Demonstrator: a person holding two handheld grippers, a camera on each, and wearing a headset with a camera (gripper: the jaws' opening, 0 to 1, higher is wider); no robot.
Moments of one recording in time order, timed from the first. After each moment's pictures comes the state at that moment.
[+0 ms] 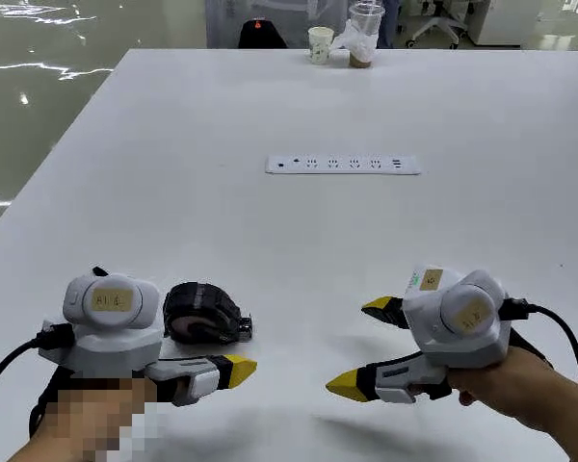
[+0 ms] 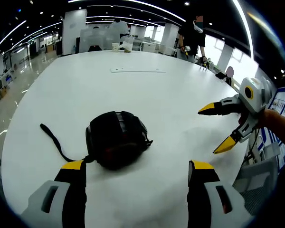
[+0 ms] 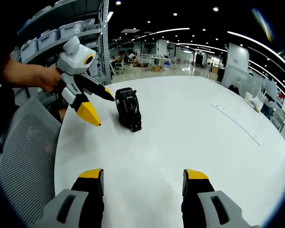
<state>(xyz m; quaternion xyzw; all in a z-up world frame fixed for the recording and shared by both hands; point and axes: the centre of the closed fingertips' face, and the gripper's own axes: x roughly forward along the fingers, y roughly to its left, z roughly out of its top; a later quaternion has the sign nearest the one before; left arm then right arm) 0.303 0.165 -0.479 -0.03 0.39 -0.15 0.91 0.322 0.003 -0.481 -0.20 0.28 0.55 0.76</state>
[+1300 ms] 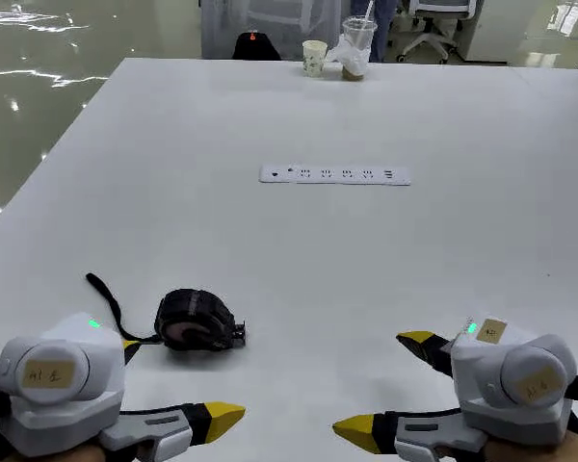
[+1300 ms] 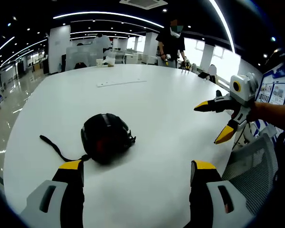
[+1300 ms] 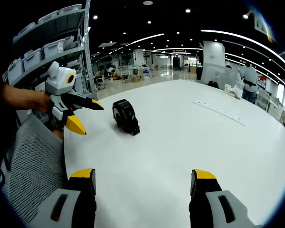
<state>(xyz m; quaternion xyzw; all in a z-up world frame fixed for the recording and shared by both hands) 0.269 0.157 -0.458 0.01 0.32 -0.21 0.92 0.288 -0.023 -0.458 -0.12 0.27 0.49 0.82</state>
